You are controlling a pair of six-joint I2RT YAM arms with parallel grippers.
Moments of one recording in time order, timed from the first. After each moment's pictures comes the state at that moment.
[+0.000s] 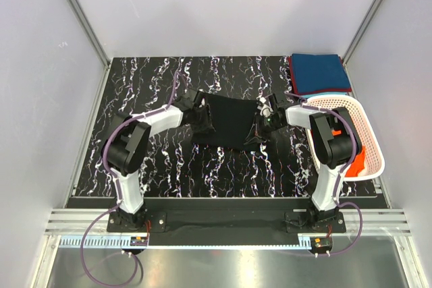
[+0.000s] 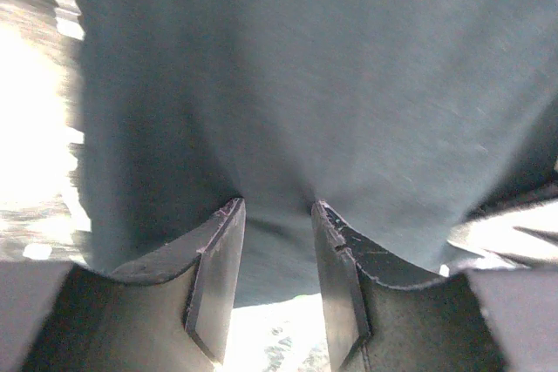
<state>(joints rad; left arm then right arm) -0.50 1.88 1.20 -0.31 0.16 -0.66 0.28 1.93 1.09 -0.36 -0.70 0.48</state>
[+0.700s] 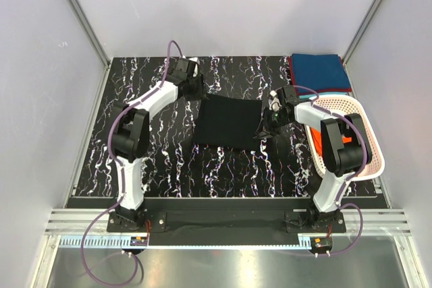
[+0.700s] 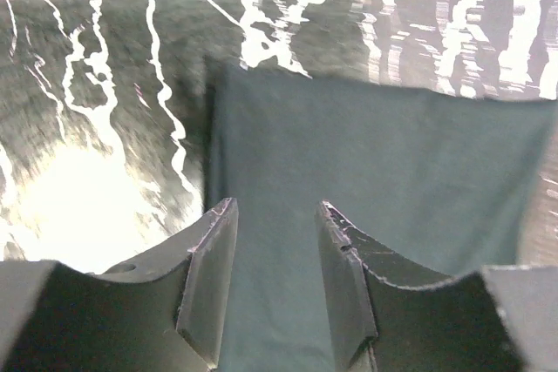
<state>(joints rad) -0.37 2.03 1.61 -0.41 0.11 -0.44 0.23 1.82 1.11 -0.46 -0.55 0.46</state>
